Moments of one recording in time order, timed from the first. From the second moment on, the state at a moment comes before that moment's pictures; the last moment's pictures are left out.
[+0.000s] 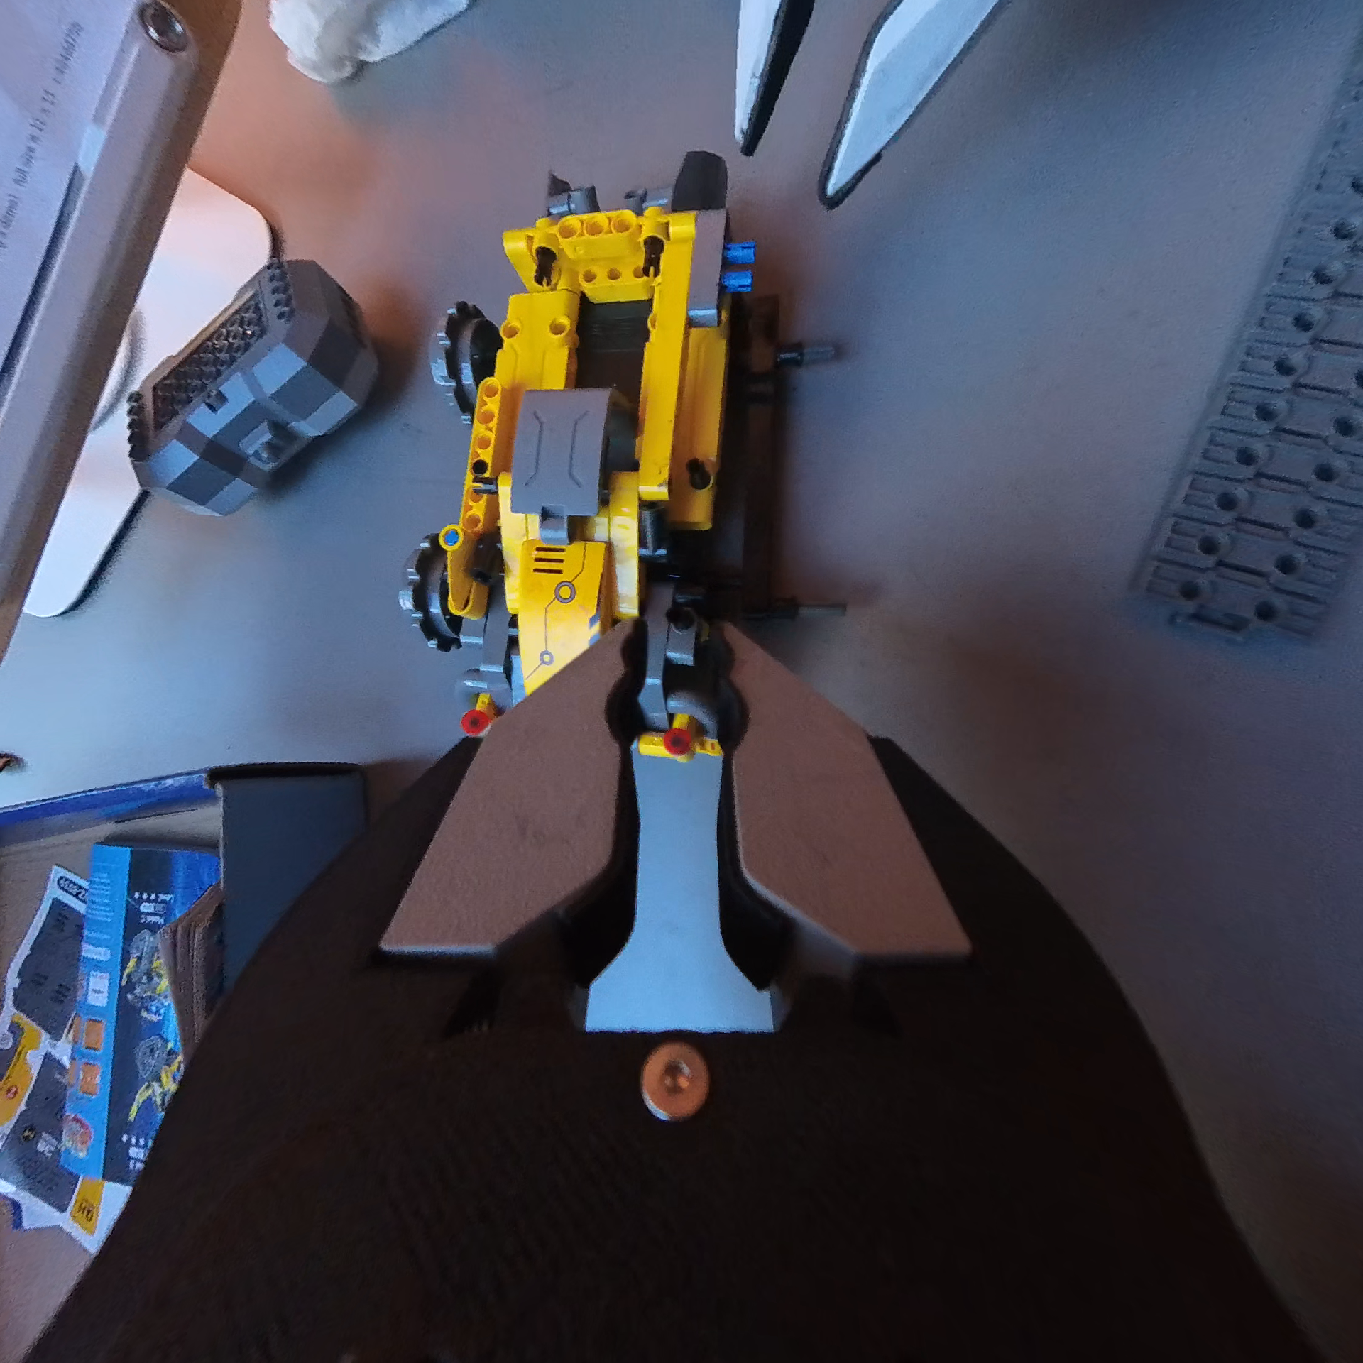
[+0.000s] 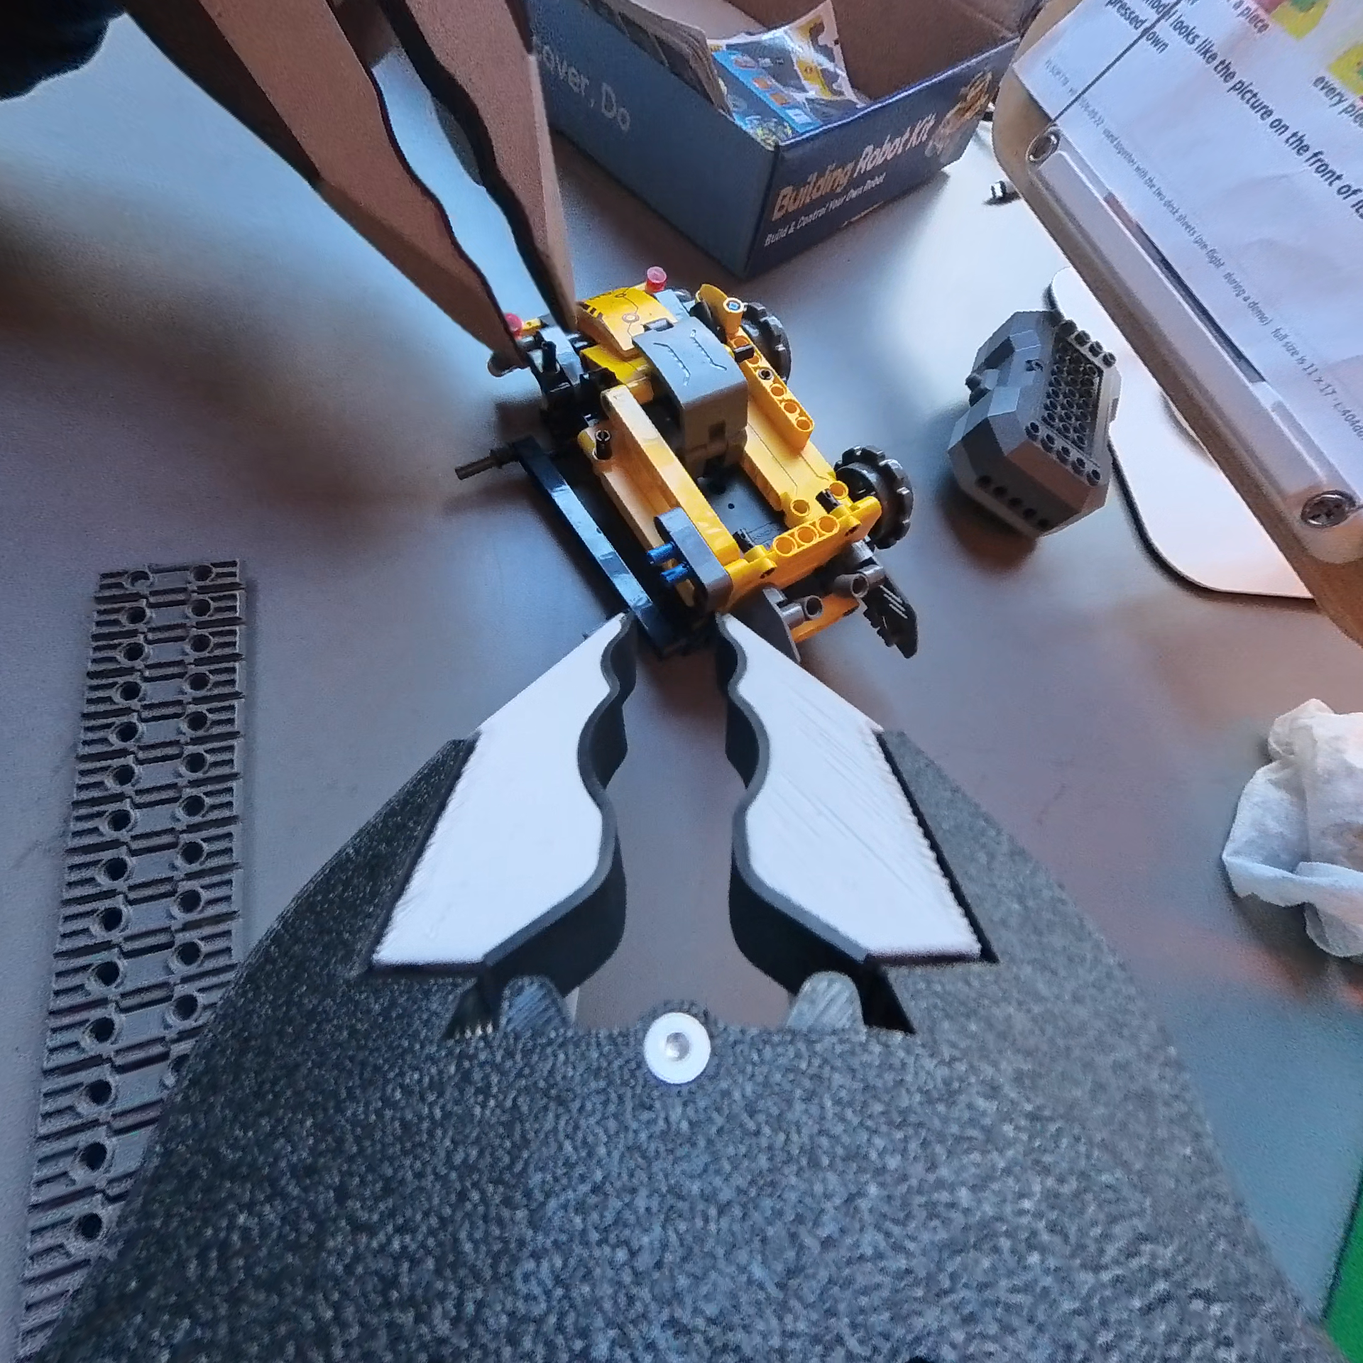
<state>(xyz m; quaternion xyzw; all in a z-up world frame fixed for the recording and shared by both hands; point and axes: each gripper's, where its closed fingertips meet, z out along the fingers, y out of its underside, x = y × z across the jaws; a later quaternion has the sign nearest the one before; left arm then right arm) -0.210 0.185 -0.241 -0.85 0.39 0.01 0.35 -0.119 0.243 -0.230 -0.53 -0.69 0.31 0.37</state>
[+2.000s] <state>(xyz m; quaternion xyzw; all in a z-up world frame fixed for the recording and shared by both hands) -0.154 0.211 -0.174 -0.76 0.42 -0.20 0.46 -0.145 0.217 -0.174 -0.47 -0.77 0.36 0.24</state>
